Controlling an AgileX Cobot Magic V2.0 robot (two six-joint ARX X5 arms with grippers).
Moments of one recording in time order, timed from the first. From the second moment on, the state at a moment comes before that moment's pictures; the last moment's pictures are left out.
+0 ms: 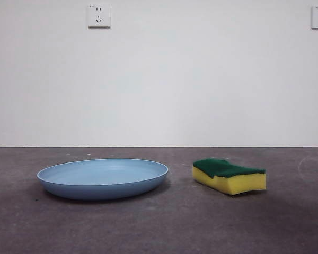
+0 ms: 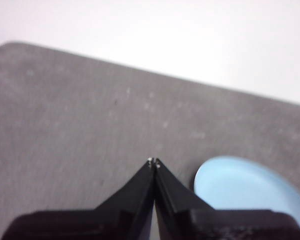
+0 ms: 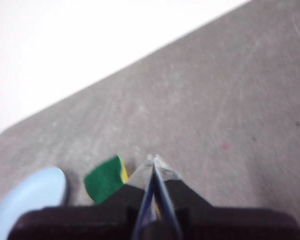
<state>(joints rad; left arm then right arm) 0.07 0.07 0.19 -0.24 0.14 -0.25 0.03 0.08 0.12 -0.20 -0.16 0.44</state>
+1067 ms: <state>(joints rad) 0.06 0.82 0.66 -0.50 0.57 -0.20 0.03 1.05 0.87 -0.61 -0.51 0.10</state>
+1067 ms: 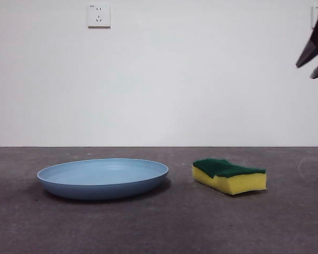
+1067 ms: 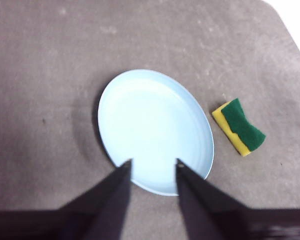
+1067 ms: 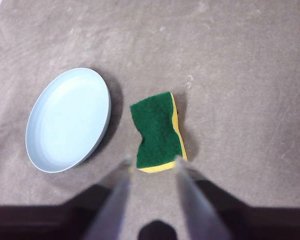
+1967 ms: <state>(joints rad) -0.12 1.45 0.94 -0.42 0.32 -0.17 0.05 1.05 0.87 -0.66 -0.52 0.10</state>
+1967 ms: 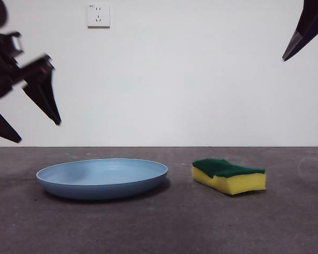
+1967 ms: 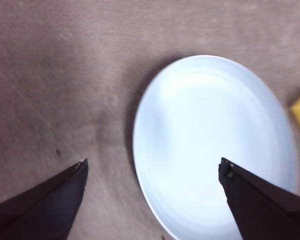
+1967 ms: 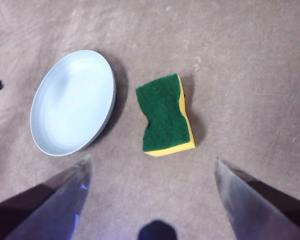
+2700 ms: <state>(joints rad) -0.21 1.71 0.99 -0.34 0.26 -0.16 0.05 1.05 0.87 -0.69 -0.52 0.10</state>
